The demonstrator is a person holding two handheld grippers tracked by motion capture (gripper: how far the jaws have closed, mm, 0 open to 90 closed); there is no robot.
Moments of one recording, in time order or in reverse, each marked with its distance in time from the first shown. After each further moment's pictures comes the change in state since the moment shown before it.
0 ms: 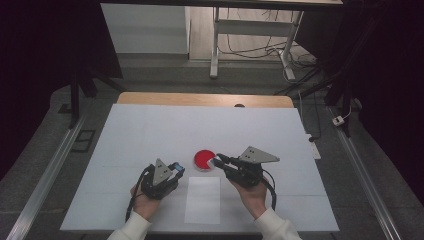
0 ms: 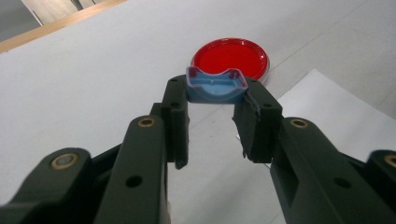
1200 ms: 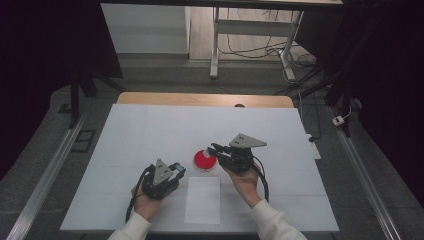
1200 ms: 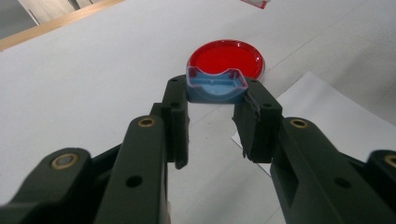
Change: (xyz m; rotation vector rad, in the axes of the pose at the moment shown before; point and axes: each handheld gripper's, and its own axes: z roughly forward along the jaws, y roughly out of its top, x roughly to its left) left arm -0.002 0.001 0.000 -0.001 -0.011 -0.007; right arm -0.023 0.010 0.041 0.057 -0.030 0.002
